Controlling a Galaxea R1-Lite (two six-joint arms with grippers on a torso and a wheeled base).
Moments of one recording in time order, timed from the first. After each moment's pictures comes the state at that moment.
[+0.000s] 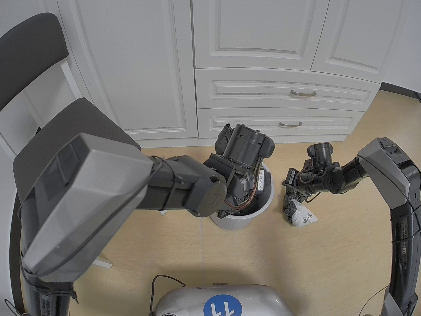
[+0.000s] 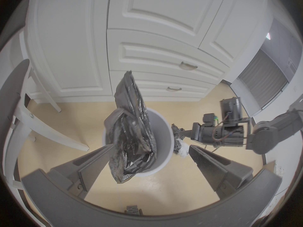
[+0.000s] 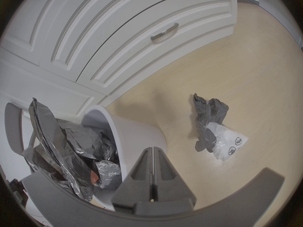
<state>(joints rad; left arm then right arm) -0.82 2.31 -1.70 -0.02 0.39 -0.44 0.16 2.44 -1.47 -0.33 0.21 0.53</state>
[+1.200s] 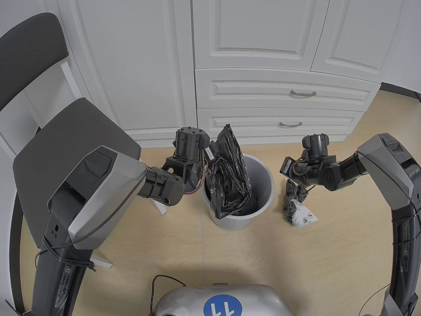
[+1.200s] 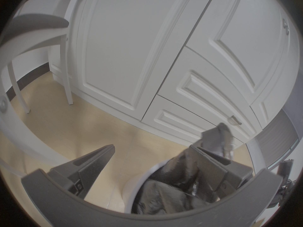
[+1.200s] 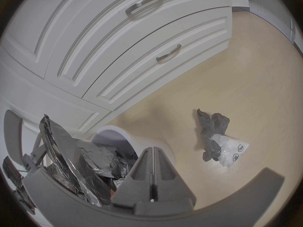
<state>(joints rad) -0.54 2.53 -1.74 -0.52 0.41 -0.60 0.22 2.40 -1.48 -0.39 0.07 0.61</state>
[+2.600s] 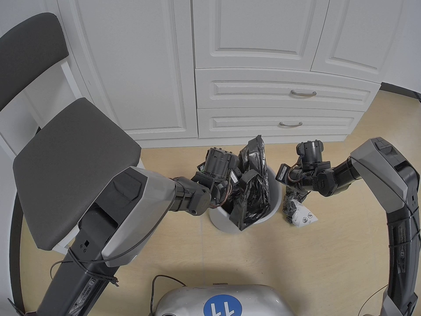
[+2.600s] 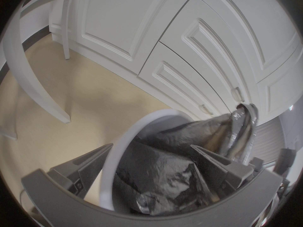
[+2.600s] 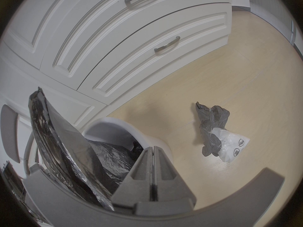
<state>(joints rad) -0.64 2.69 -1.98 -0.19 0.28 -0.86 0.25 2.44 -1.48 -0.40 0.06 0.61</state>
